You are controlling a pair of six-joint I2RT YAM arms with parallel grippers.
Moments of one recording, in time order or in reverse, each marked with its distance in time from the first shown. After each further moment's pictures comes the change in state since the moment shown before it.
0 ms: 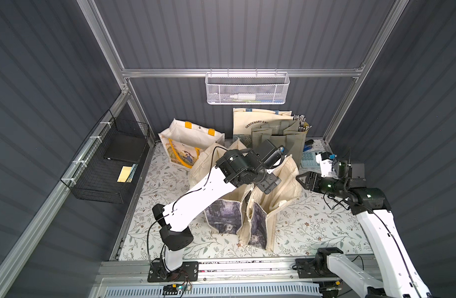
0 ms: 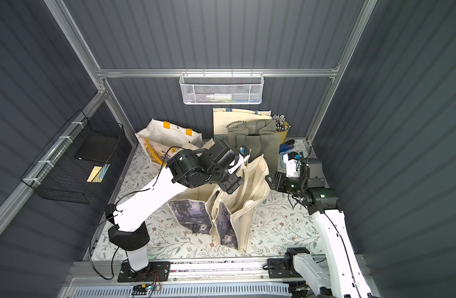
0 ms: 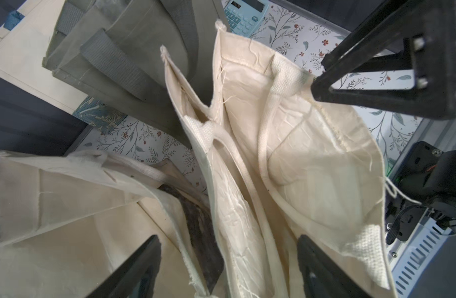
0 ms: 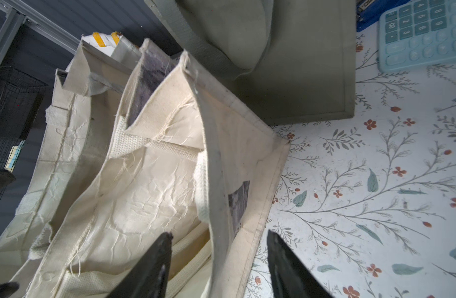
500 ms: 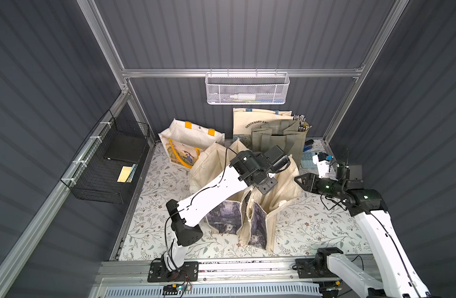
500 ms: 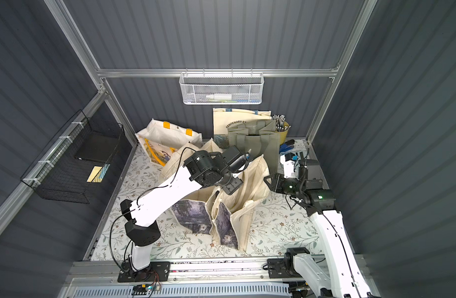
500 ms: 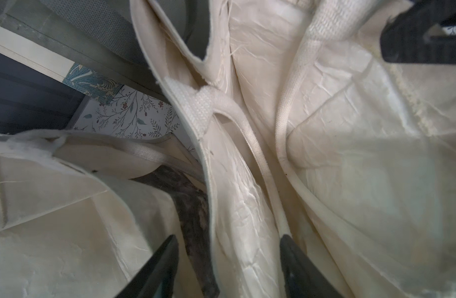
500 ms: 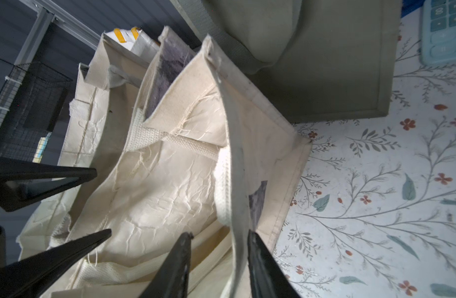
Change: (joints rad) left arm 0.000 0.111 0.035 -0.072 -0.050 -0.024; right arm 0.010 -0.010 -0.036 0.049 -0.065 0.018
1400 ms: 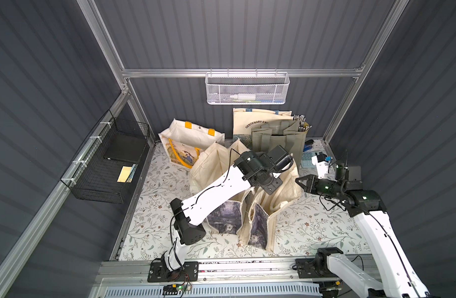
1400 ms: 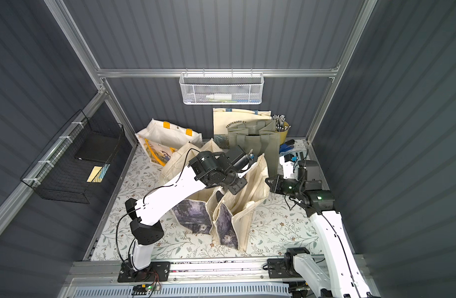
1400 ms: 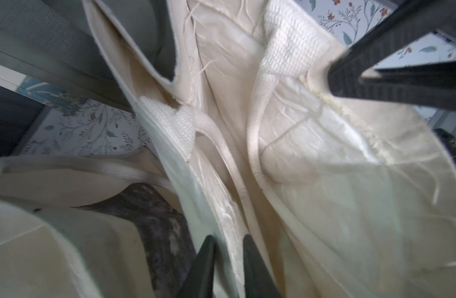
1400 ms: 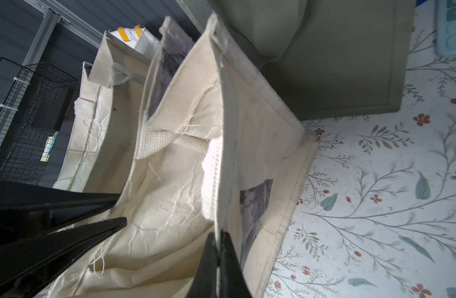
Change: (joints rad) left arm 0.000 0.028 0.006 0.076 0.116 -0.013; right arm 0.001 -0.014 -0.027 0.023 -0.025 0.036
